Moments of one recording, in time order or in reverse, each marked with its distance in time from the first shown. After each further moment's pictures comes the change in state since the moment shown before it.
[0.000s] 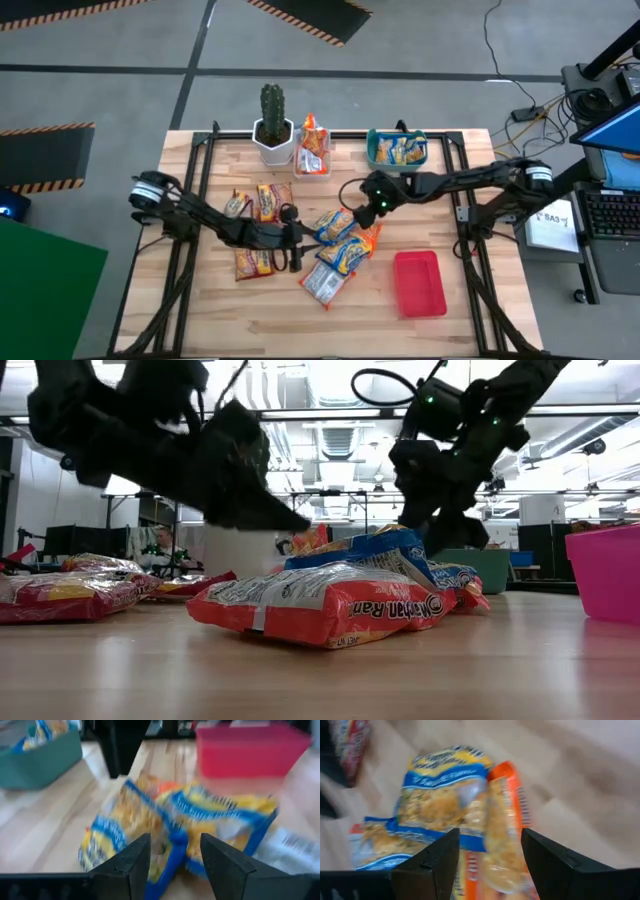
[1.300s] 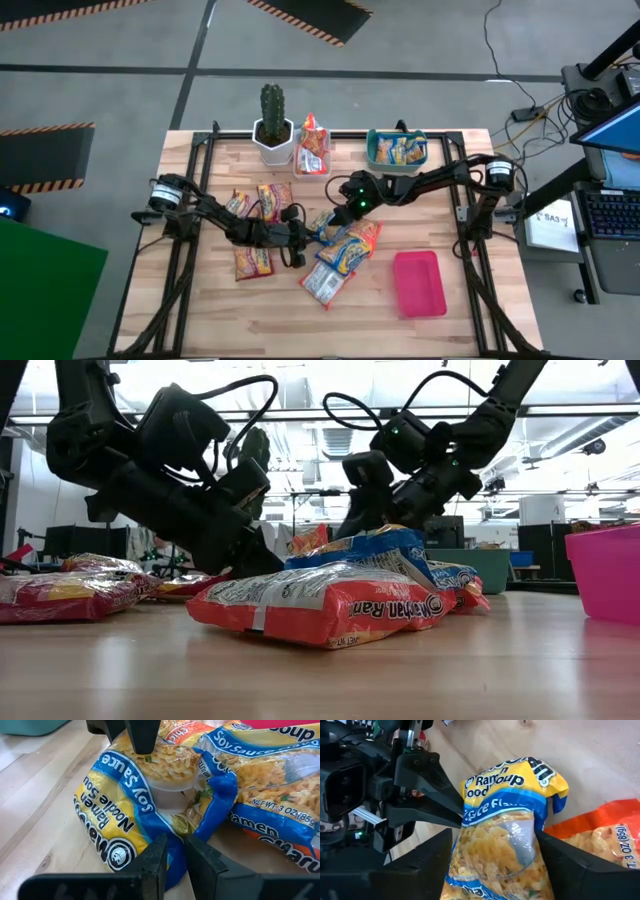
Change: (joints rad) left arm 0.055 0.153 0.004 0.006 0.000 -0.053; right arm -0.026 0.301 0.060 0.453 -0.259 0.163
